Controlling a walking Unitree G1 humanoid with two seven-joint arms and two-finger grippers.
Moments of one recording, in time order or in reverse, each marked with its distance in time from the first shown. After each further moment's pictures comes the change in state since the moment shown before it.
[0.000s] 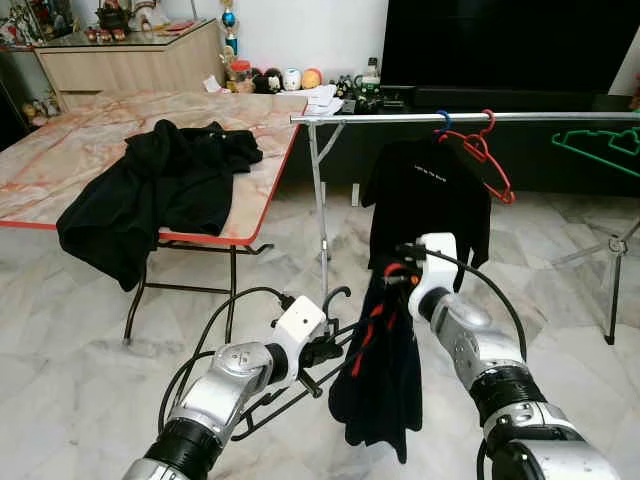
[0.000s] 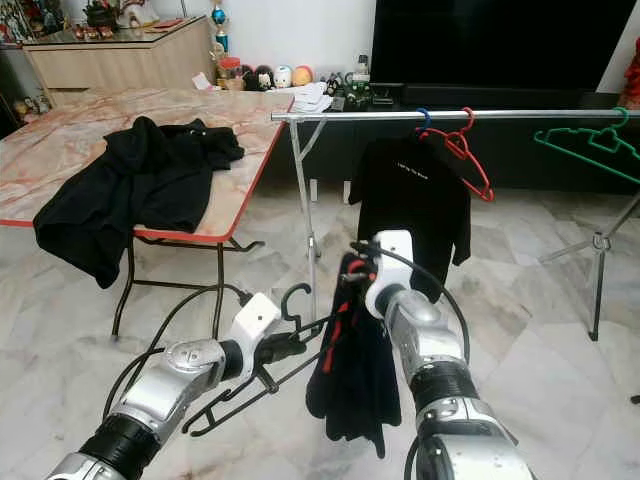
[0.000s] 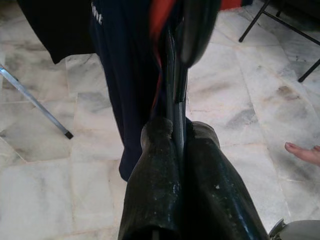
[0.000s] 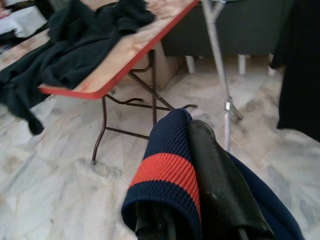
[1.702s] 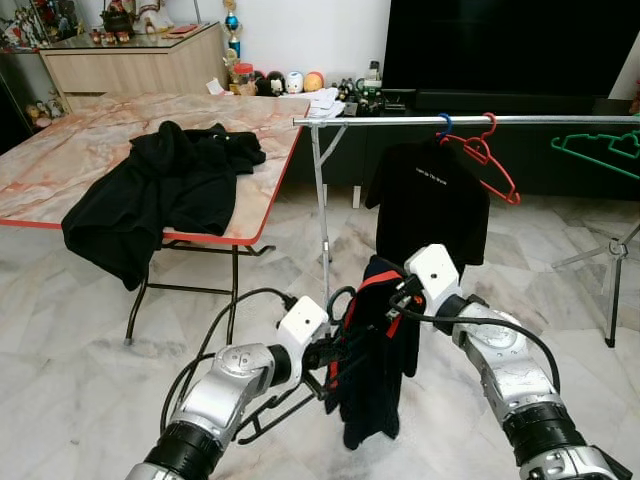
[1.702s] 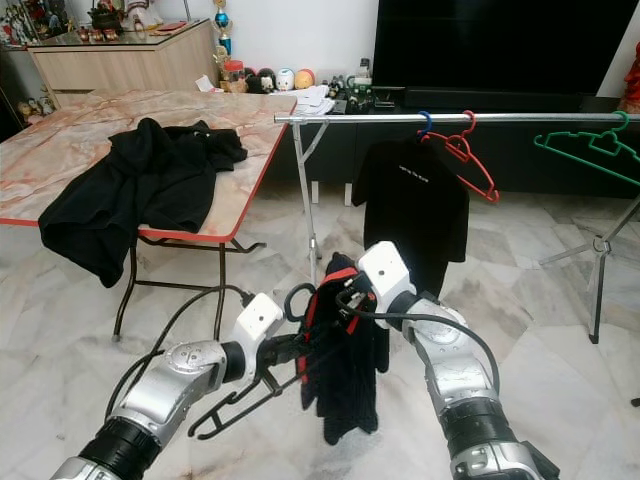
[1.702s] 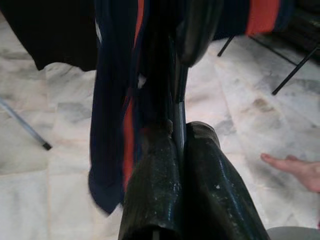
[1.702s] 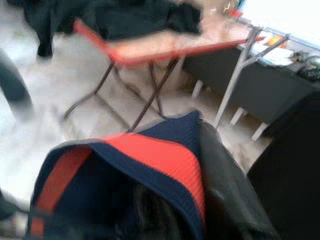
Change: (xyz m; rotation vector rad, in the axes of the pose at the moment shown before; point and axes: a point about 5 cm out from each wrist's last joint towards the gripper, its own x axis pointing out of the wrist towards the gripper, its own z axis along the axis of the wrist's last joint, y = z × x) left arm 0.000 -0.010 0.004 -0.053 -0.054 -0.080; right arm -0.031 -0.016 -0.006 -0.547 -0.016 0.112
